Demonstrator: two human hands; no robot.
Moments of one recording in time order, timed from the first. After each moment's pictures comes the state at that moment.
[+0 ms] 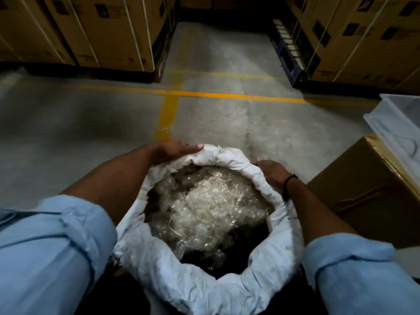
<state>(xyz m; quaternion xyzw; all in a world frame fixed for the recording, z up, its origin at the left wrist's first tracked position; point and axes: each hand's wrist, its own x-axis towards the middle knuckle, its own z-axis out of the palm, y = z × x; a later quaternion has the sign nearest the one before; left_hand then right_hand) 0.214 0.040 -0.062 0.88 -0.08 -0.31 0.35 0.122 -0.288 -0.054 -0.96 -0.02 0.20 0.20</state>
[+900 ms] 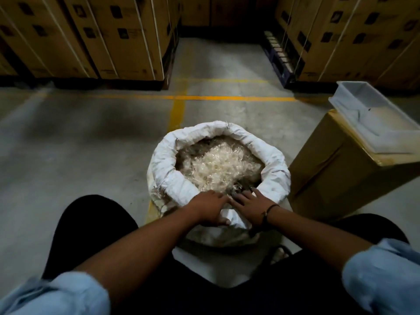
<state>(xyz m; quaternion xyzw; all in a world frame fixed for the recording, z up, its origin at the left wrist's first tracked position) -0.100 -0.008 -0.049 0.92 -0.35 -0.19 0.02 -0.114 -0.213 -0.070 -0.91 -0.30 0.22 -0.20</state>
